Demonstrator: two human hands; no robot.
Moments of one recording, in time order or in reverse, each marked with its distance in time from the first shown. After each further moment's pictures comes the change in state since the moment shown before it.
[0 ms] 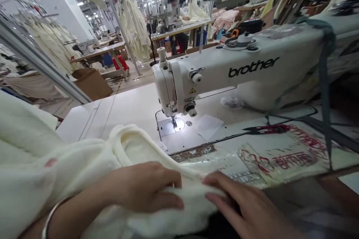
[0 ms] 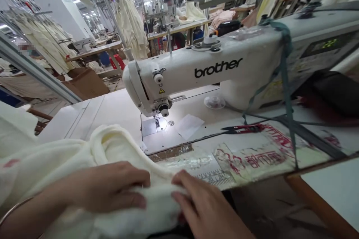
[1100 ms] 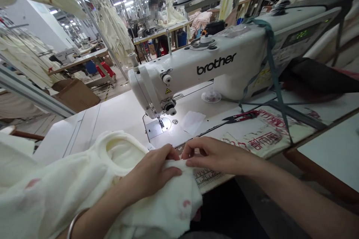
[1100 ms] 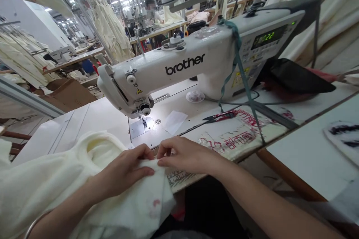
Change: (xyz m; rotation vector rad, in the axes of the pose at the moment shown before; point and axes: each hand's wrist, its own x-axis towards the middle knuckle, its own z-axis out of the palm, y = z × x) left_hand 0.050 -0.004 0.024 -0.229 0.359 -0.070; right_hand 0.073 0.017 -0.040 0.239 -0.424 0.198
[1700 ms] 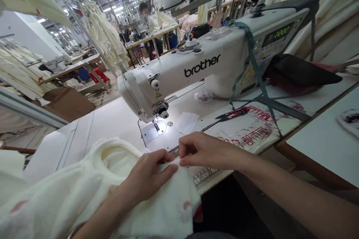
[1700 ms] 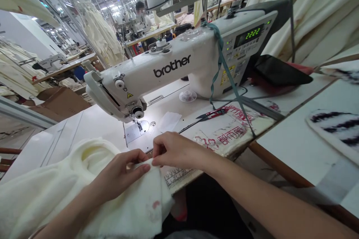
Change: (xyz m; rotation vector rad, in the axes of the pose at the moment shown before) left_hand 0.005 0.004 0.000 -0.056 0.020 -0.082; right_hand 0.006 -0.003 0.000 0.143 0.070 0.012
